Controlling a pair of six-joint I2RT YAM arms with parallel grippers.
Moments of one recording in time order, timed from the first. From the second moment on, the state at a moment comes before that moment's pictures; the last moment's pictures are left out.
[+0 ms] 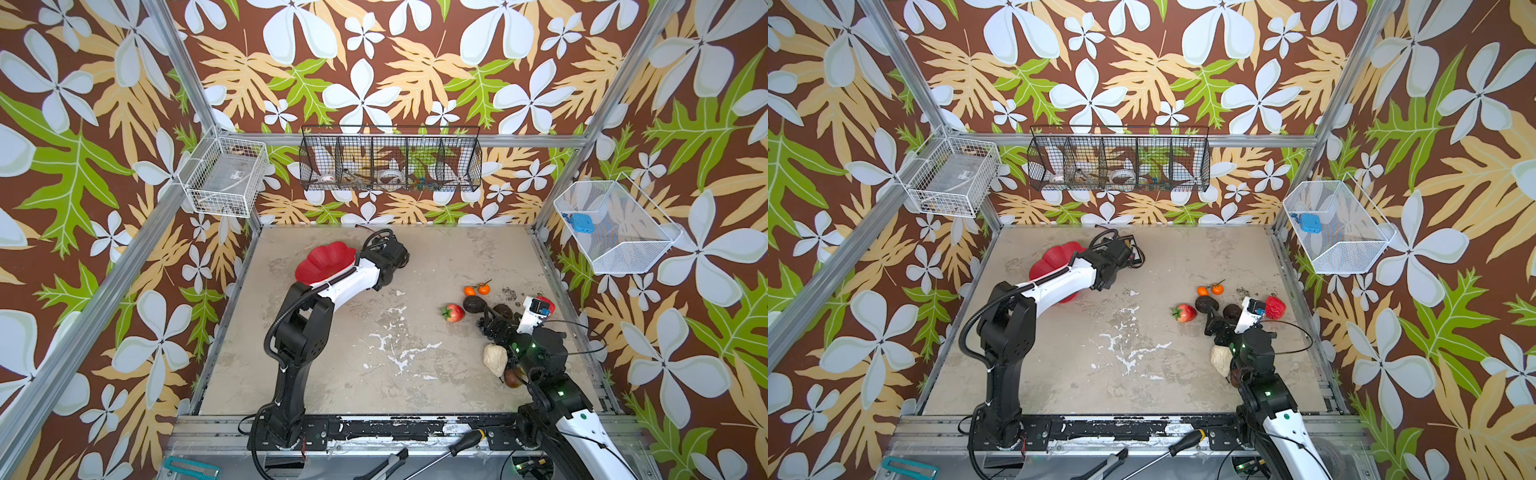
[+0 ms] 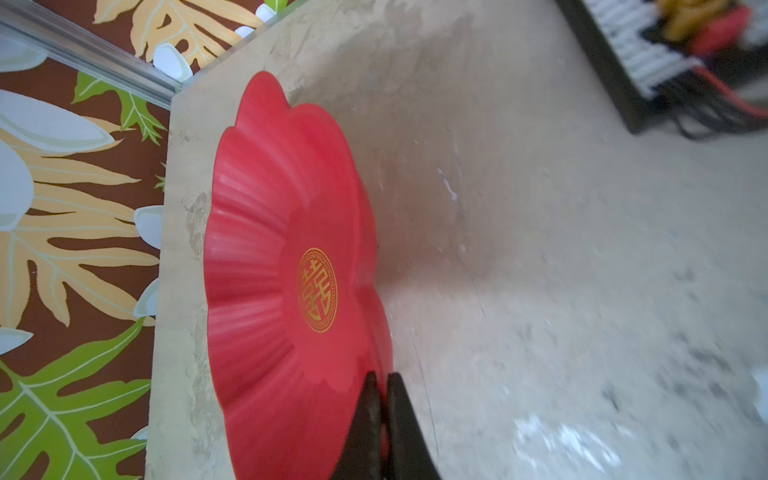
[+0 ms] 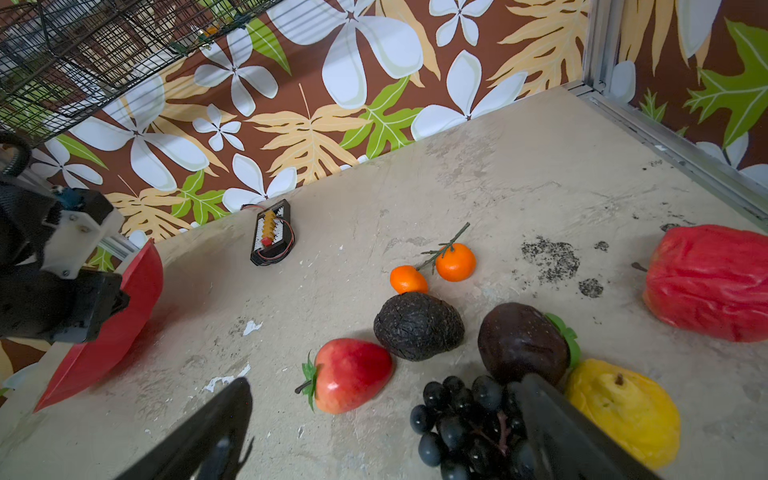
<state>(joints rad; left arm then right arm) -0.67 2.00 1.59 -0.84 -0.73 -0.34 0.21 0.43 0.26 -0.11 0.10 0.43</state>
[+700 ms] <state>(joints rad) -1.32 1.91 1.39 -0.88 -0.78 -0.52 0.21 0.44 0.35 -0.17 0.11 0.43</state>
